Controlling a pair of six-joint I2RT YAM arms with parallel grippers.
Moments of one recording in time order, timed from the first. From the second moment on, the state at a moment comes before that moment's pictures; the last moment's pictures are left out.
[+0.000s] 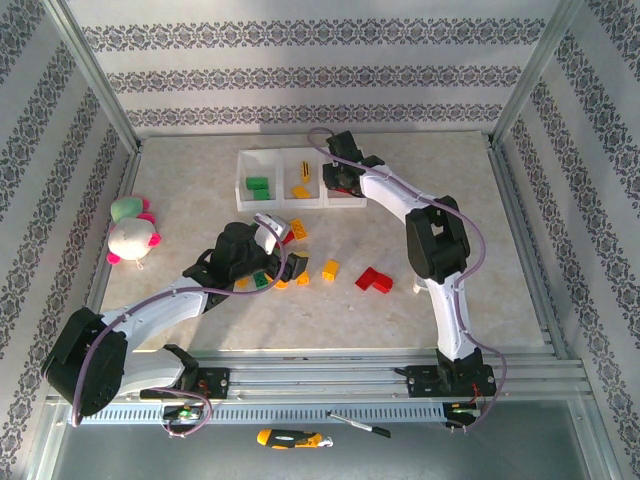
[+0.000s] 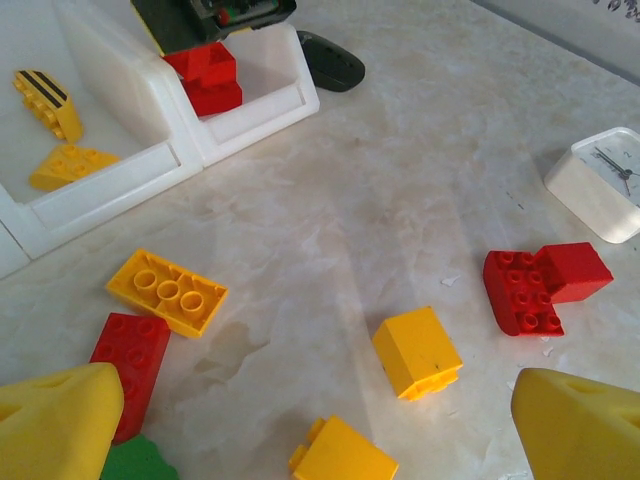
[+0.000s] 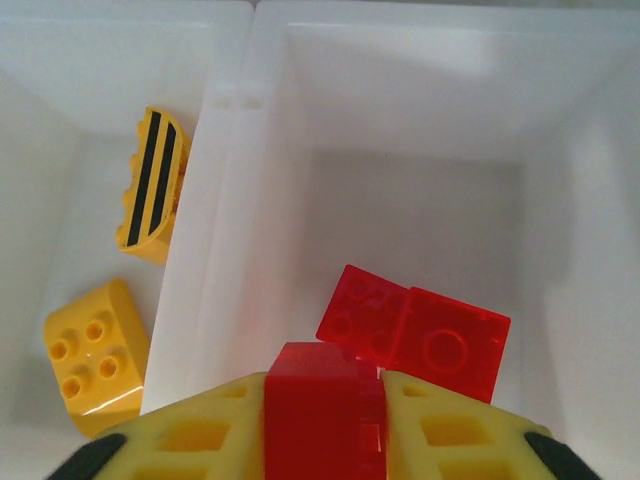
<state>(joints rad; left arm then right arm) -0.55 1.21 0.58 0.17 0.20 -0.04 0.45 2.23 1.85 -0.48 0.12 0.31</state>
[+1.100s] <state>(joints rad) -0.55 1.43 0.89 -0.43 -0.14 -0.56 0.61 1.60 1.15 -0.29 0.07 0.18</state>
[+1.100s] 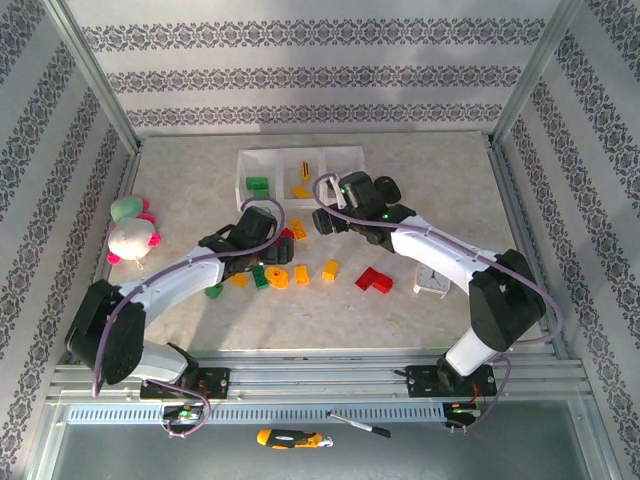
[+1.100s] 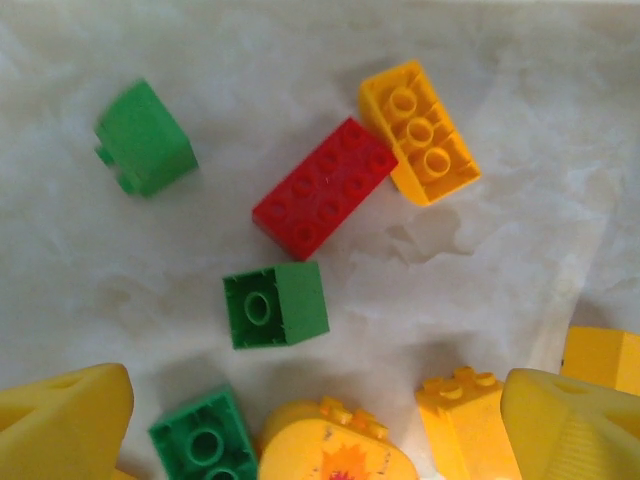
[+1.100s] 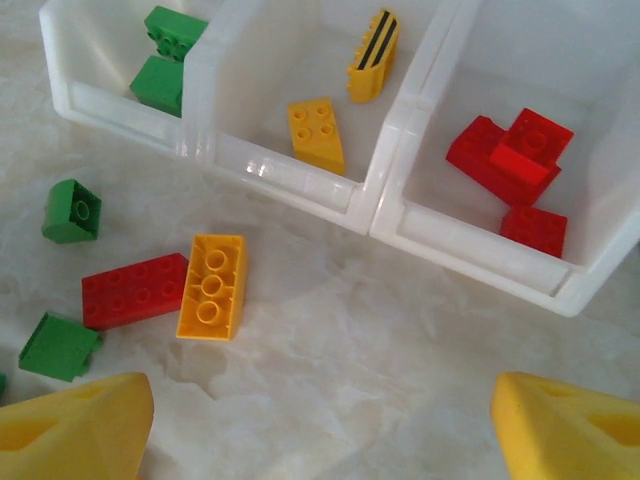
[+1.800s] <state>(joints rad) -0.64 1.76 1.15 -0.57 0.06 -0.72 0.60 1.50 1.04 -0.27 0.09 0.18</state>
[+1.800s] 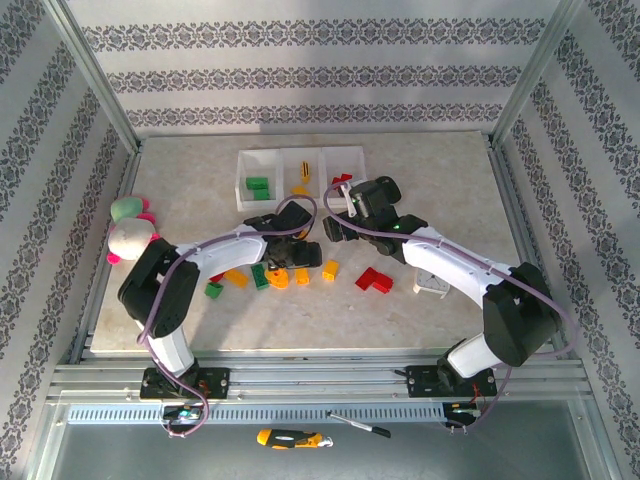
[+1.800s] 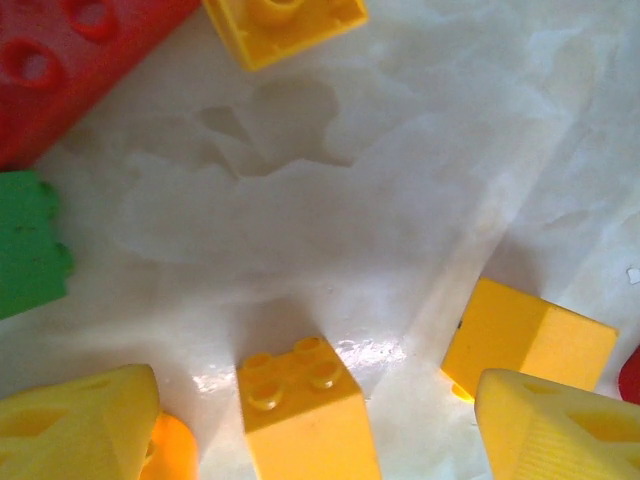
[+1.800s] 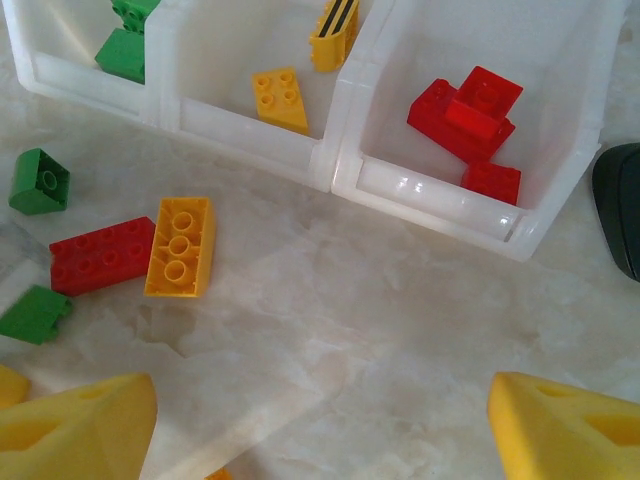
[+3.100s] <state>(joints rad) -0.68 1.86 1.25 -0.77 0.08 -0.68 0.58 1.50 1.02 -0.26 0.09 0.21</state>
